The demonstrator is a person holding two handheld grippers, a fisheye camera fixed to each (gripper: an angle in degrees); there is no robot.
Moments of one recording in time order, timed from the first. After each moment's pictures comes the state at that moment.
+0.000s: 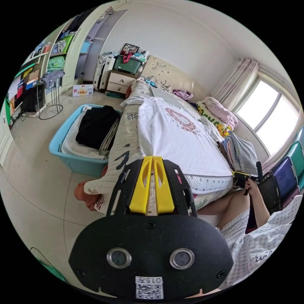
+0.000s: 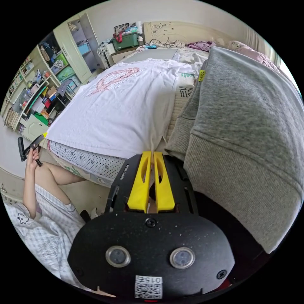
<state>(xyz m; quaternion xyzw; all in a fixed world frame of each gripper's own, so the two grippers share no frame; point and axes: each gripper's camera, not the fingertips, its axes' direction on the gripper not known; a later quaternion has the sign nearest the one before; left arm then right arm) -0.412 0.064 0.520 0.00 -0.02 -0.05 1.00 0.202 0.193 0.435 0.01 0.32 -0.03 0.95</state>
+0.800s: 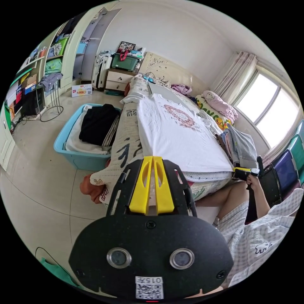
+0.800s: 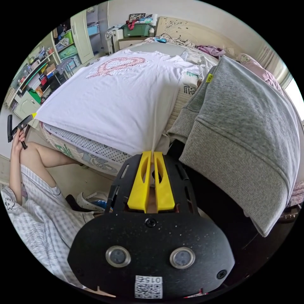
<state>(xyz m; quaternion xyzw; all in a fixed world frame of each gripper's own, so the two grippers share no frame) -0.426 0.117 0.549 -0.03 -0.03 -0.04 1.00 0.248 0.222 0.448 -0.04 0.38 -0.08 0.92</state>
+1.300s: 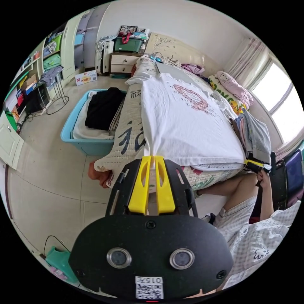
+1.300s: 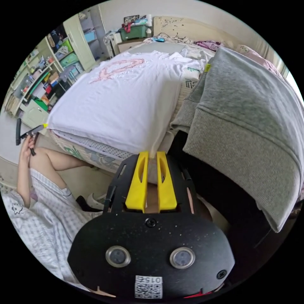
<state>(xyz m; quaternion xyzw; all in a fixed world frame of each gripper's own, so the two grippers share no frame) -0.407 0.118 0.586 -0.13 -0.08 -0.04 0.99 0.291 0.231 0.435 -0.03 0.32 -0.06 0.94</state>
